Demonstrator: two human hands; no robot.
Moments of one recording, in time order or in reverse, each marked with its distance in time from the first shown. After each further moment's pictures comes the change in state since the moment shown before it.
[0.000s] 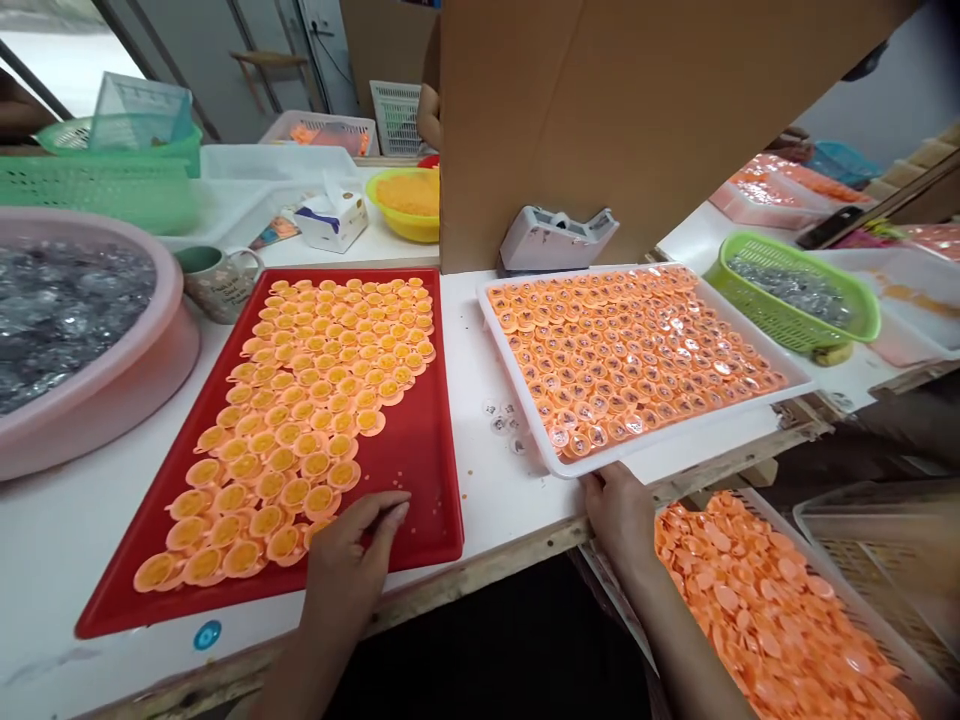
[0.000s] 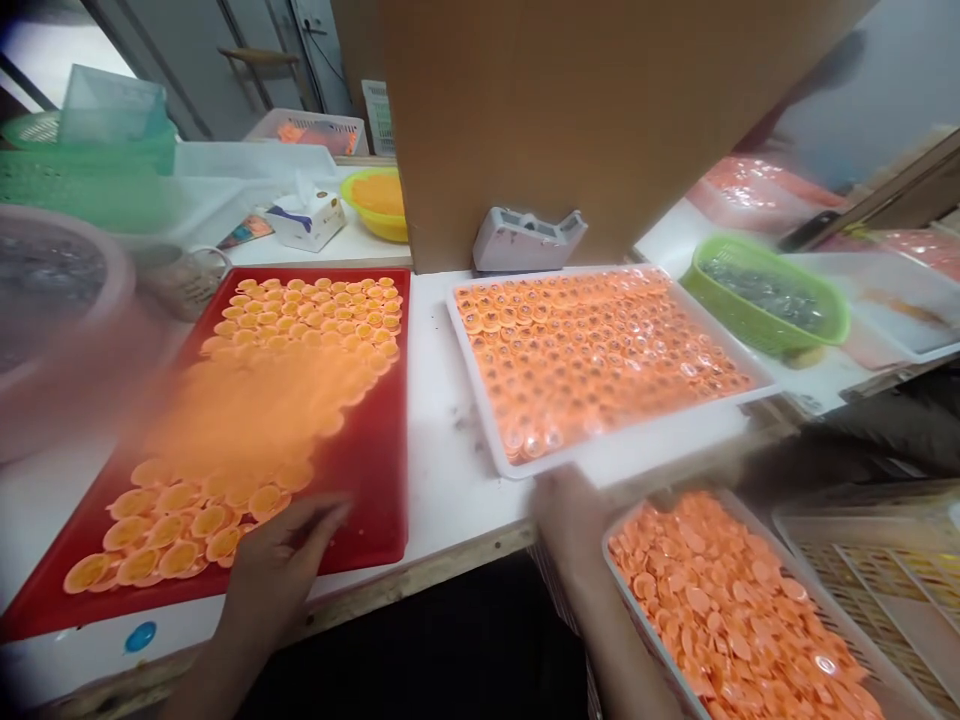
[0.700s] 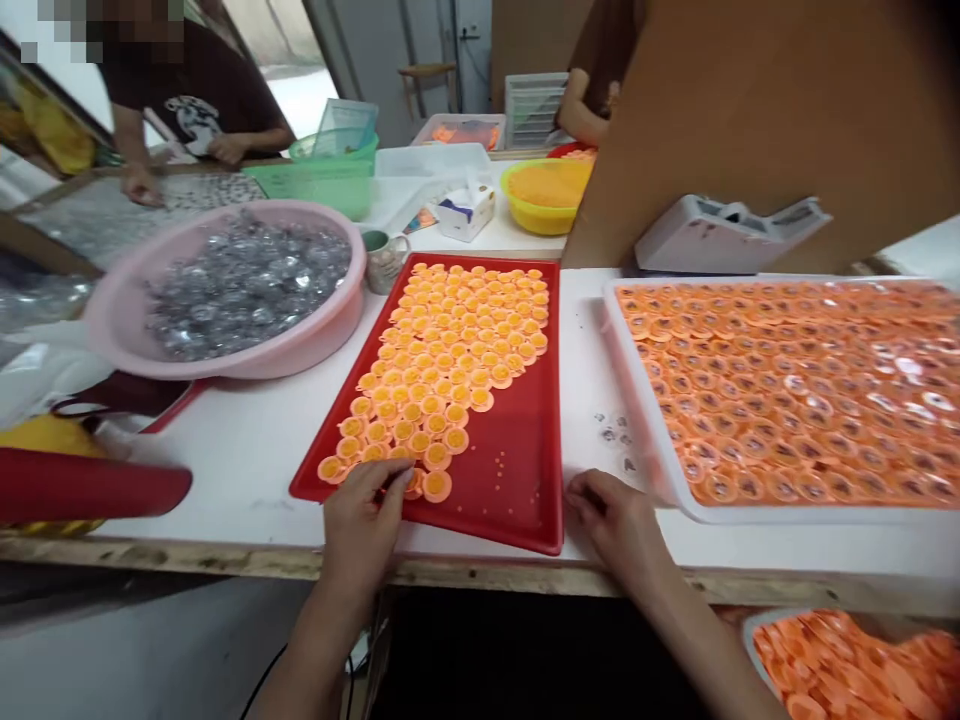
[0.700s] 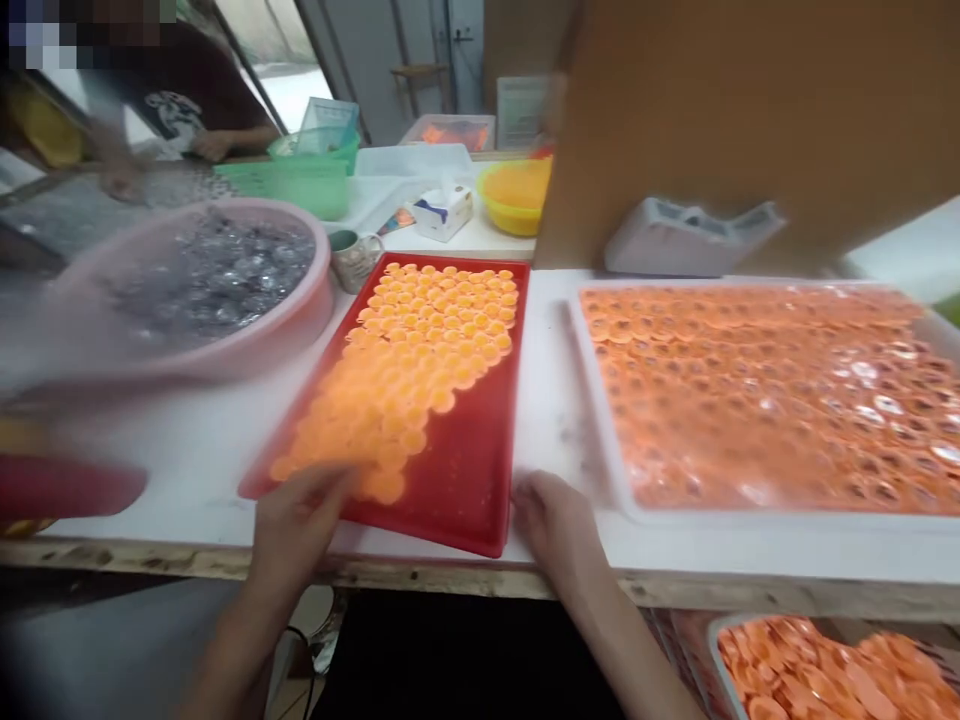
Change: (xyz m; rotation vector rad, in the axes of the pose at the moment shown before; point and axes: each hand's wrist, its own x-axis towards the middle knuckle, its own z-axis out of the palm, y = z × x) left_hand -0.017 -0.036 -0.072 0.277 0.320 -0.049; right_hand -0.020 -0.109 0.037 0.388 -0.378 -0.531
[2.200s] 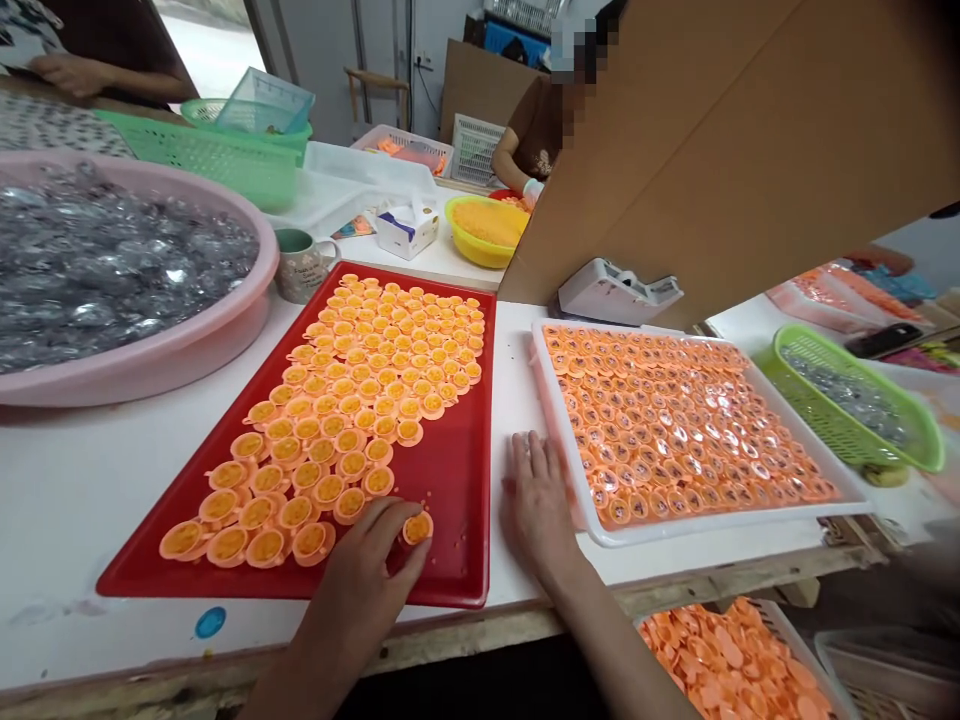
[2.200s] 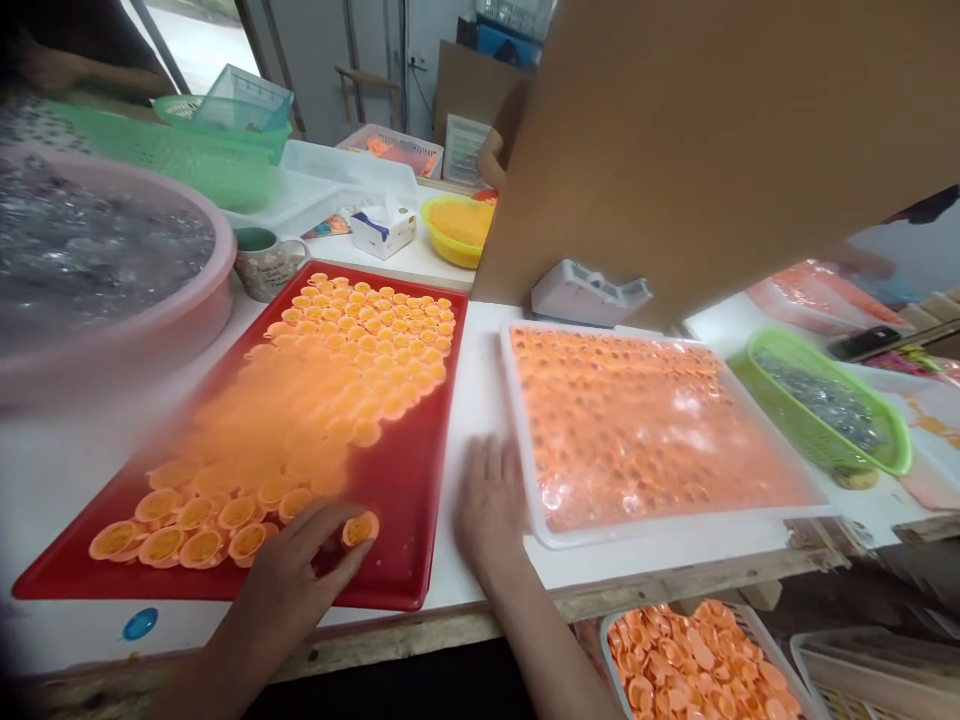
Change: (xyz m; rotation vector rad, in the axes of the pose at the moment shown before) left_hand -0.004 0.028 0.065 -0.097 -0.185 0.327; right_hand 0.042 0.022 0.008 -0.527 0.236 -0.049
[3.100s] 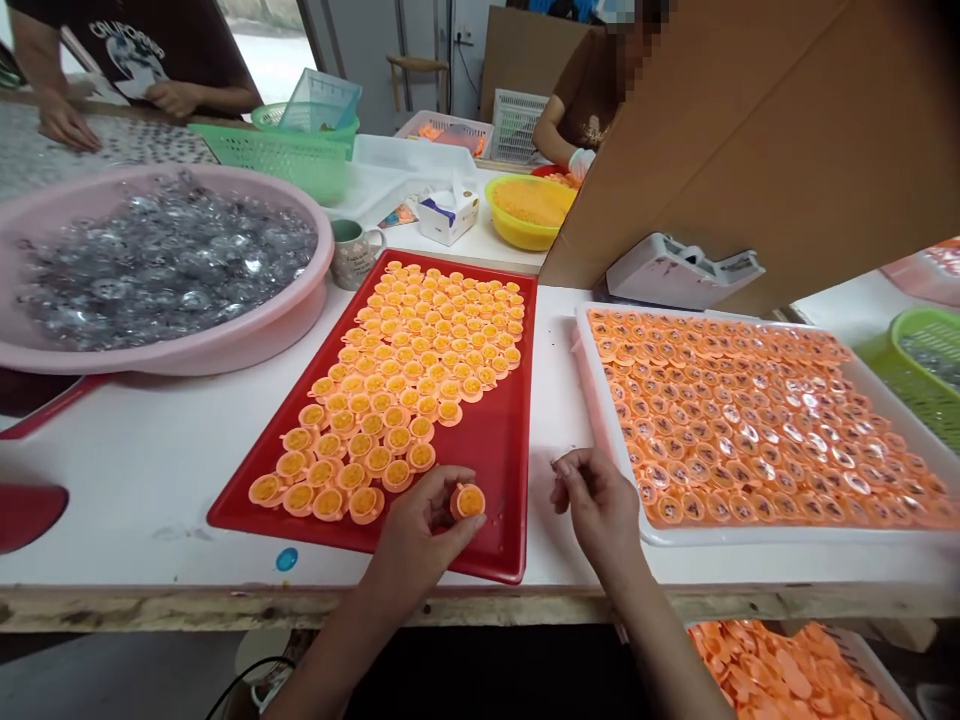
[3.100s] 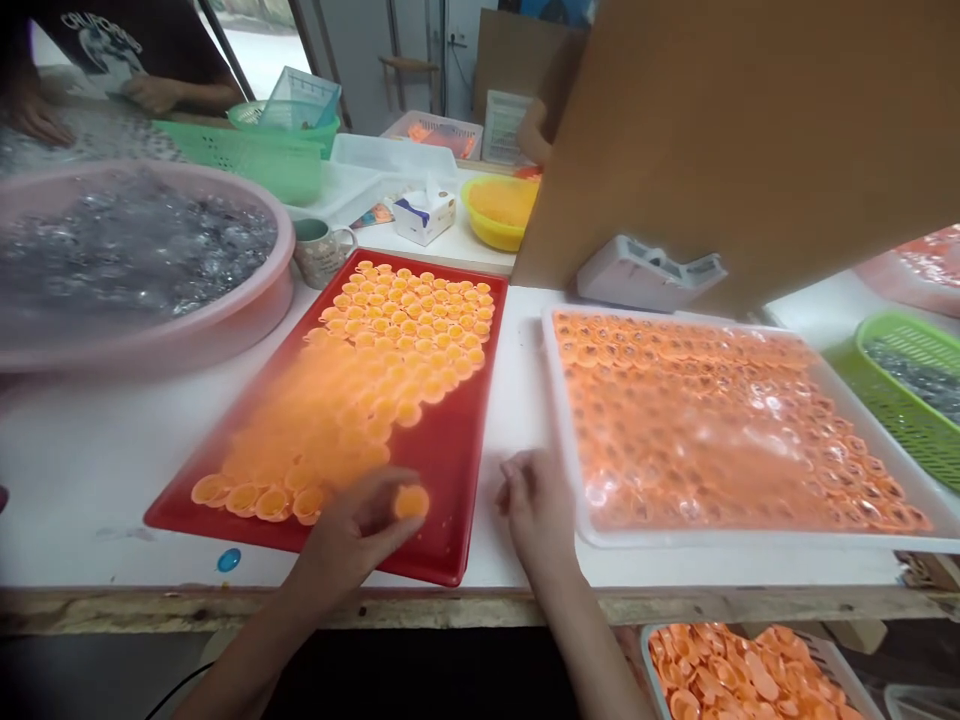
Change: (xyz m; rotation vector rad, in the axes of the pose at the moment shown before) left_hand 0.012 0.033 -0.012 -0.627 -0.205 -0.490; right_hand -0.003 -0.013 -0.038 0.736 -0.086 0.266
